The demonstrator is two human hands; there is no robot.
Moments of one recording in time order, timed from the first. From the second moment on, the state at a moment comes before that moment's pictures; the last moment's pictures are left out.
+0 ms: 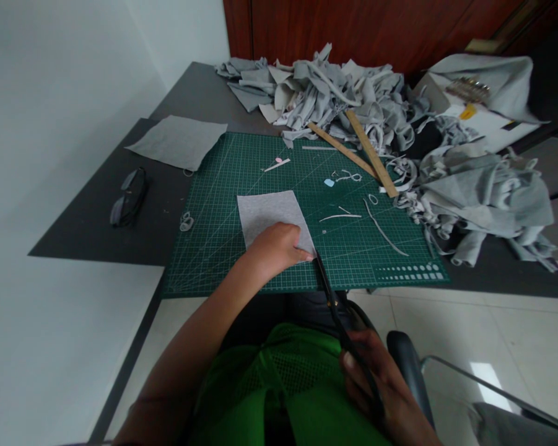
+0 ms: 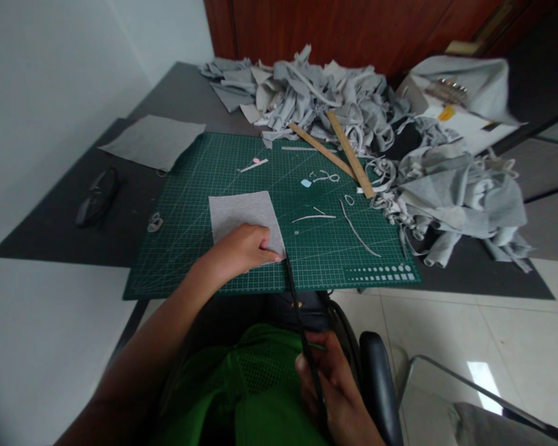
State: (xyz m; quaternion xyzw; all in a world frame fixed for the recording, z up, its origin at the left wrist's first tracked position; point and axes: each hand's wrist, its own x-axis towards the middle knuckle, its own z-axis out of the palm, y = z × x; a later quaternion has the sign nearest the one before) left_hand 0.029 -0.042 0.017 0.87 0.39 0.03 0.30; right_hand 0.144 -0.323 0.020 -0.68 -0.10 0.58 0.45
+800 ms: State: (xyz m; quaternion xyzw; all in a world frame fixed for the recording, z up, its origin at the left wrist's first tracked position) left_hand 0.028 -0.044 0.024 0.83 0.41 0.01 0.38; right_hand 0.148 -0.324 0.010 -0.65 -0.10 0.60 0.45
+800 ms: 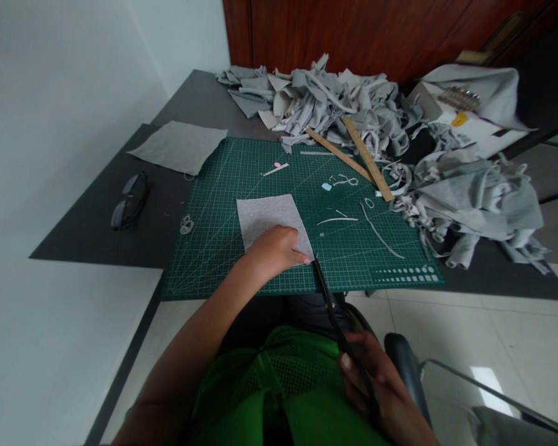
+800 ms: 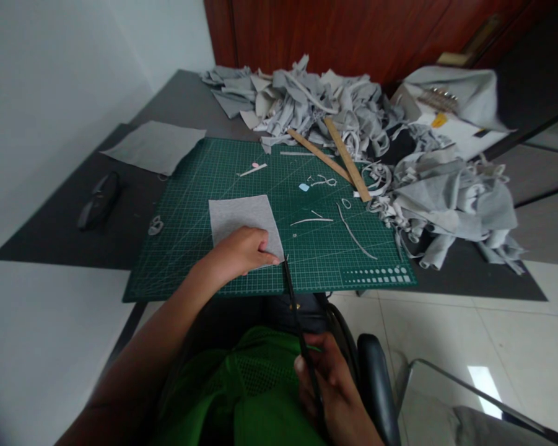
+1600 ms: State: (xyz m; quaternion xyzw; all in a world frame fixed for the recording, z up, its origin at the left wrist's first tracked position) left_hand -0.024 0.012 0.016 0.84 0.50 0.21 0.10; right_hand 0.214 -0.261 0.013 -0.63 -0.34 0.55 0.42
